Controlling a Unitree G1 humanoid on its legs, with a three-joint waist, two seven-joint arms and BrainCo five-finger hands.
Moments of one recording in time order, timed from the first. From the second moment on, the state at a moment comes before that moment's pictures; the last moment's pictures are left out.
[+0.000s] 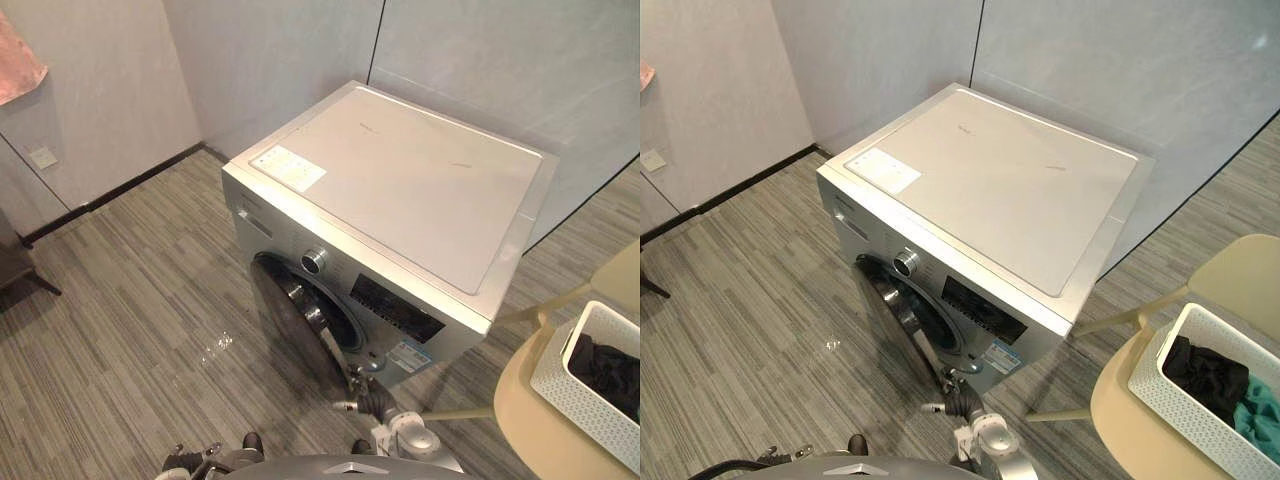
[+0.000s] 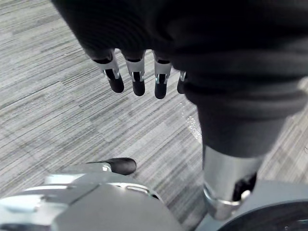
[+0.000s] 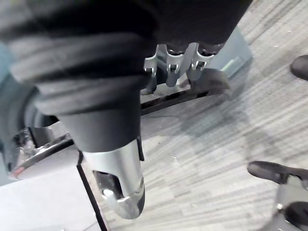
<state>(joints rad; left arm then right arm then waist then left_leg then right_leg) 0.13 0.07 0.23 1.08 0.05 0.02 0.15 0.16 -0.17 0.34 0.57 0.15 -0.03 0.09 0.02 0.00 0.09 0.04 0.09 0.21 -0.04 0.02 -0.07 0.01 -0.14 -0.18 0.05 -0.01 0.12</state>
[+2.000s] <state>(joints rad) 0.11 0.11 0.15 1.03 0.05 0.00 0.17 -0.42 0.06 0.84 0.76 0.46 -0.02 0.12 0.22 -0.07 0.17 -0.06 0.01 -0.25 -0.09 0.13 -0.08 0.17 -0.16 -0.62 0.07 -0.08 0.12</state>
